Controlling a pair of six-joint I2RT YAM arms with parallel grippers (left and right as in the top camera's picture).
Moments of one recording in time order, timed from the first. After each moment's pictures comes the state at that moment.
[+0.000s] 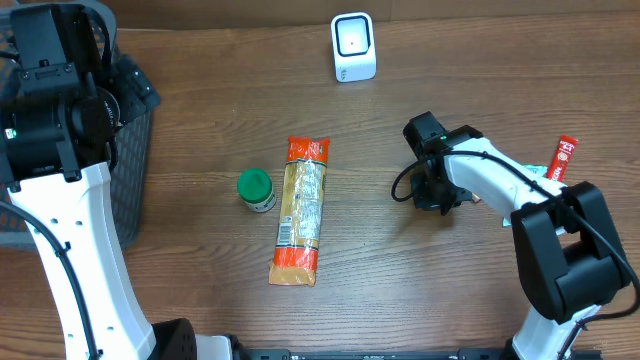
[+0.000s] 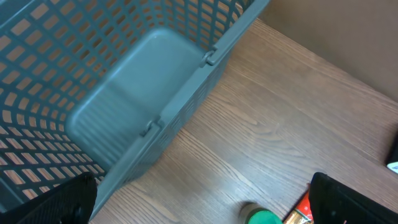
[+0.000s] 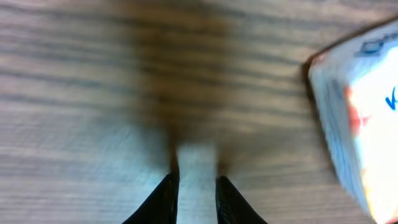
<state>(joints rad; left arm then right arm) 0.16 1.58 2.15 -1.46 -0.33 -0.42 0.41 1.91 1.23 -0.90 0.09 0.30</state>
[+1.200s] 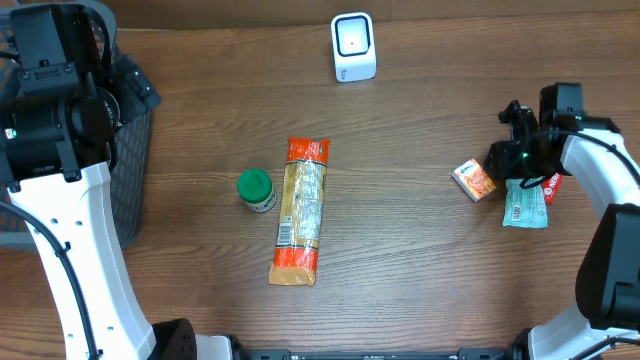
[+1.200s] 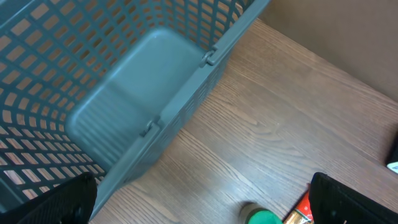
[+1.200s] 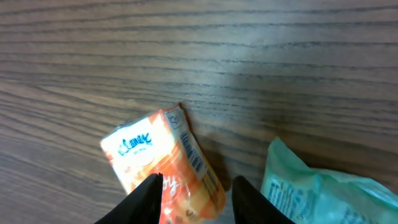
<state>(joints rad) 0.16 1.58 2.15 -1.46 -0.33 -0.42 -0.12 1.81 1.19 -0.74 -0.29 -0.20</state>
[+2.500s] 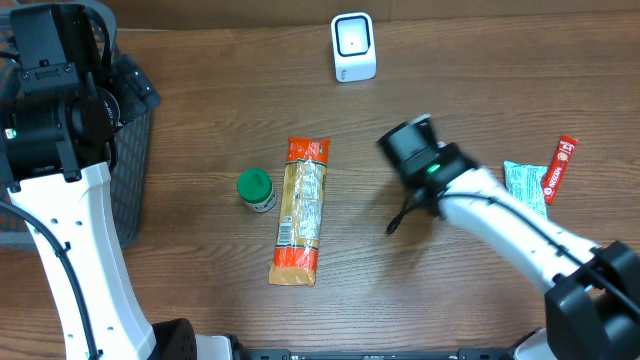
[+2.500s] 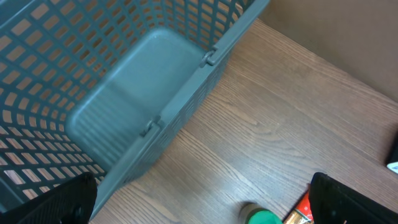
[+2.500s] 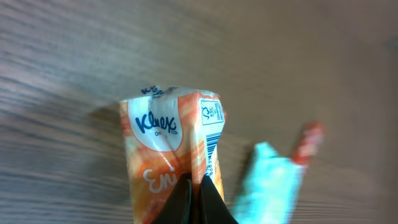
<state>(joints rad) 0.16 1.58 2.15 -1.46 -0.33 -0.42 0.64 1.68 1.17 -0.77 0.72 0.11</state>
